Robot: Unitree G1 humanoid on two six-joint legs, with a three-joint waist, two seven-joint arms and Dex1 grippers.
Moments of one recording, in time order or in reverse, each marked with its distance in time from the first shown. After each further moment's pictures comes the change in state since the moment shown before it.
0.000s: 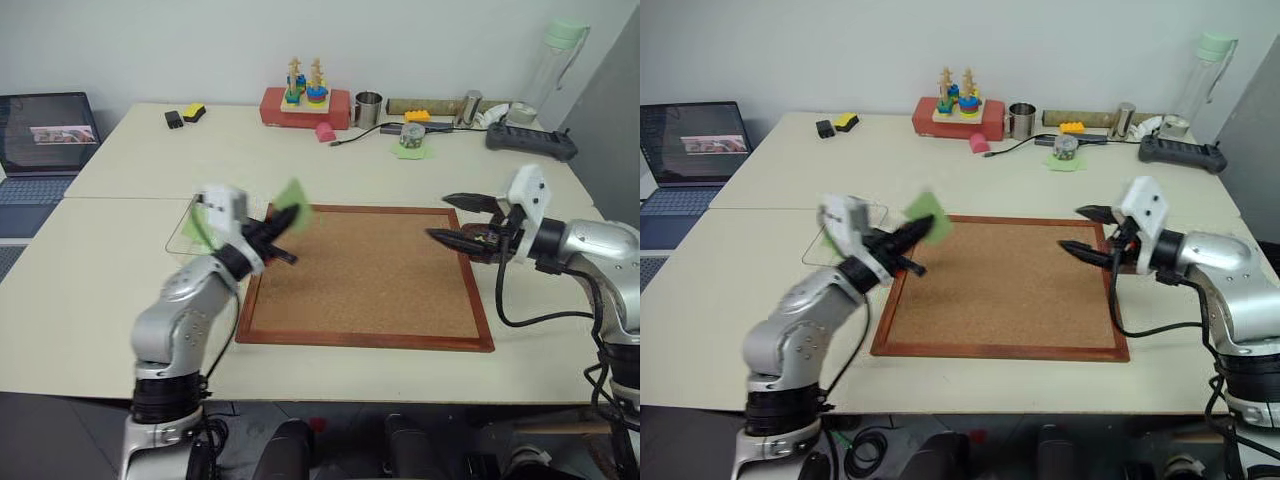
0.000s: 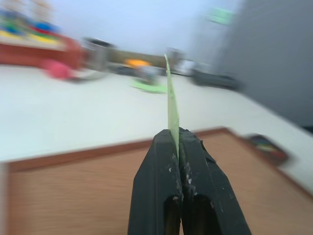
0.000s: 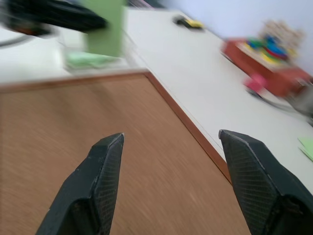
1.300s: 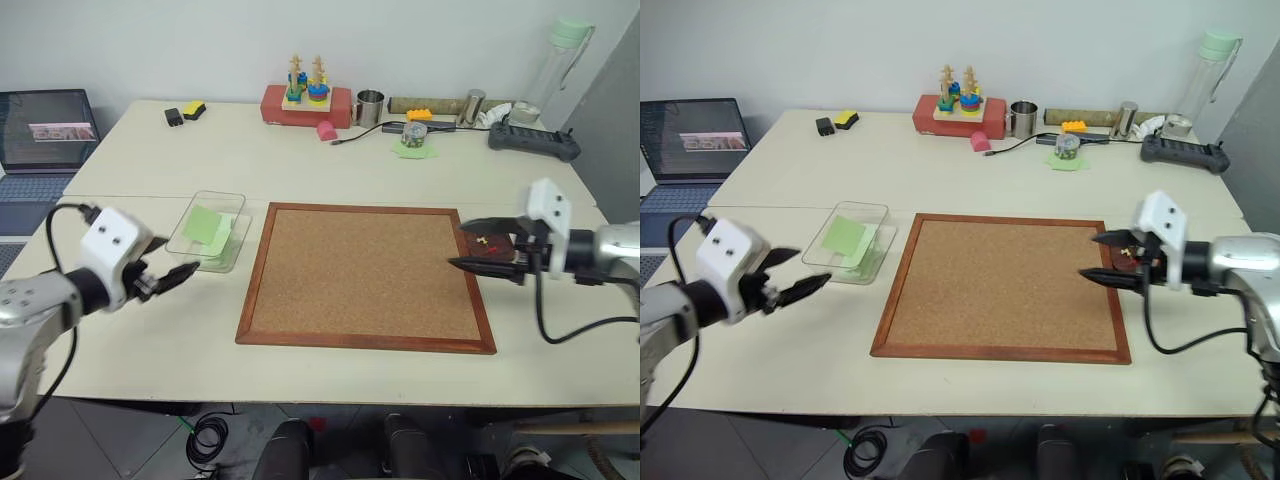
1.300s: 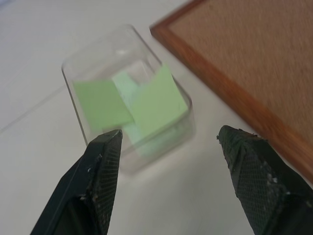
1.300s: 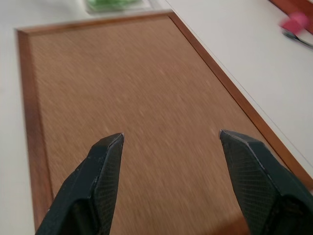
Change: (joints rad) left arm 0.461 0.686 0.245 0.002 0.104 -0.014 -0.556; right arm 0.213 -0.311 -0.085 0.081 -0.008 0.023 0.161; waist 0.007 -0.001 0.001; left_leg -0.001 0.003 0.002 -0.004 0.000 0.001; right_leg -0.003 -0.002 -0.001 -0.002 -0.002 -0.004
